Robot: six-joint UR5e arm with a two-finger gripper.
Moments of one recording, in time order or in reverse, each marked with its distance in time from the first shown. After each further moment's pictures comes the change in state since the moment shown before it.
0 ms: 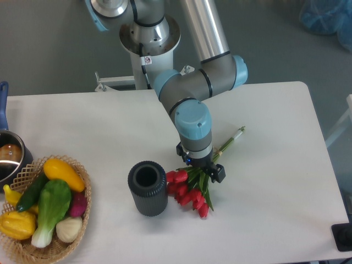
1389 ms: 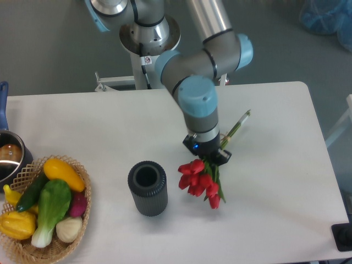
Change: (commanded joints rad) arm 0.072 0.178 0.104 -0.263 0.002 -0.066
